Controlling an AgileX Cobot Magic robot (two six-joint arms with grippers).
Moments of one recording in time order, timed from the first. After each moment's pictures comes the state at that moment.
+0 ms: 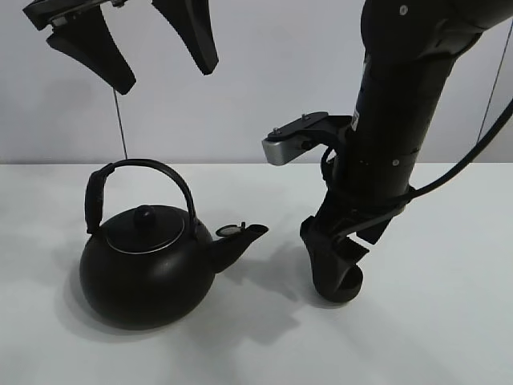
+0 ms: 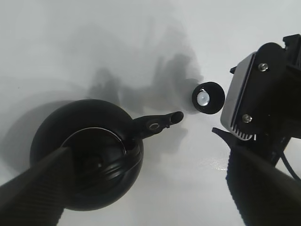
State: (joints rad) left arm -0.49 1.73 -1.58 -0.28 1.08 -0.04; right arm 0.49 1.88 -1.18 -0.03 0.78 -0.39
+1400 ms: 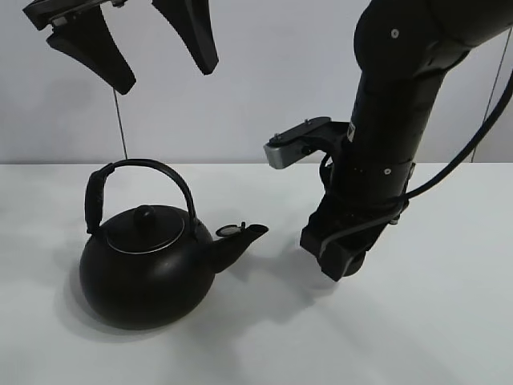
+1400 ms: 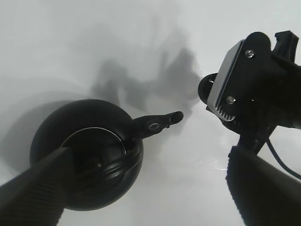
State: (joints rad) left arm -0.49 1.73 -1.58 -0.28 1.08 -0.04; right arm 0.49 1.92 -1.18 -0.09 0.72 -0.27
